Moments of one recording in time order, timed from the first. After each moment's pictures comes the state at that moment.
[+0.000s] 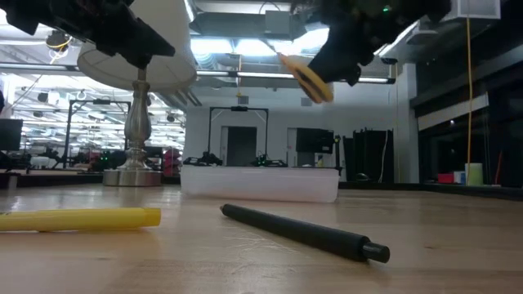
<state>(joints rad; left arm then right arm) -0.15 0.77 0.41 0.06 -0.19 0.01 0.07 1.39 0.90 -0.13 0.16 0.22</state>
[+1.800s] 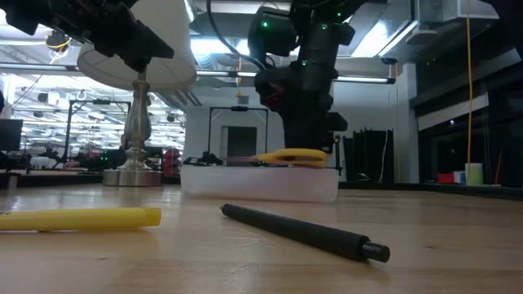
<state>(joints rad) -0.15 0.78 0.41 0.05 -0.19 -0.04 -0.05 1.99 1.50 -0.83 -0.10 0.65</state>
